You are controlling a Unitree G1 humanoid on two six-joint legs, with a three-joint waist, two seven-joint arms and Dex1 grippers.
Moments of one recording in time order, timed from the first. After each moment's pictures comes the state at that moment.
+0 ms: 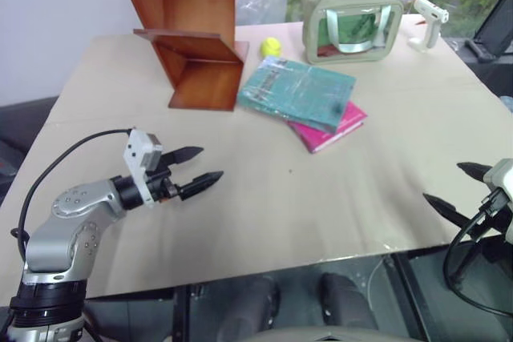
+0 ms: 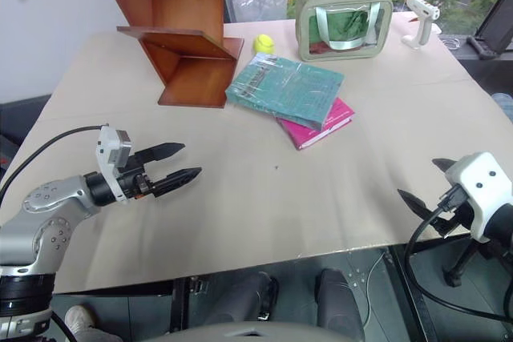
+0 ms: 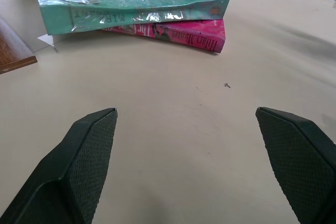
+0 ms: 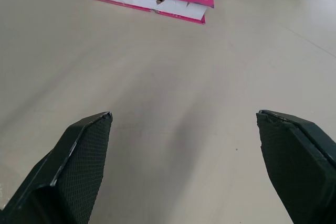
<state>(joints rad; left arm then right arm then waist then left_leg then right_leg) -0.08 0.75 0.27 -0.19 -0.61 0.47 -0.98 0.36 -0.81 -0.61 -0.71 0.46 0.63 0.75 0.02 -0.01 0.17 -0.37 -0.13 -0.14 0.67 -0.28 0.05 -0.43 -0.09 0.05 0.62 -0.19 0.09</state>
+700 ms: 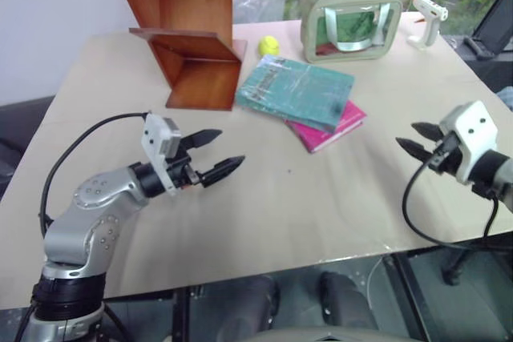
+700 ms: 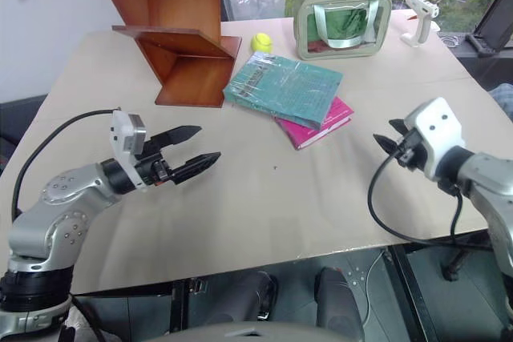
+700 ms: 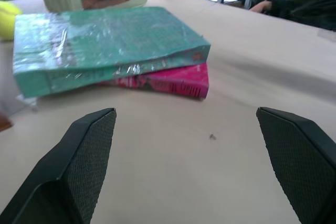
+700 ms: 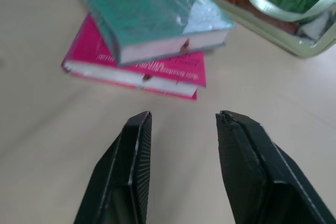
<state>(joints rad) -0.16 0.67 0.21 -0.35 -0.65 0.53 -0.82 -0.21 -0.82 -0.21 -0.49 0.39 0.69 0.60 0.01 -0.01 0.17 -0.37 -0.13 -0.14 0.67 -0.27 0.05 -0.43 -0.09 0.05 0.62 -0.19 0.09</state>
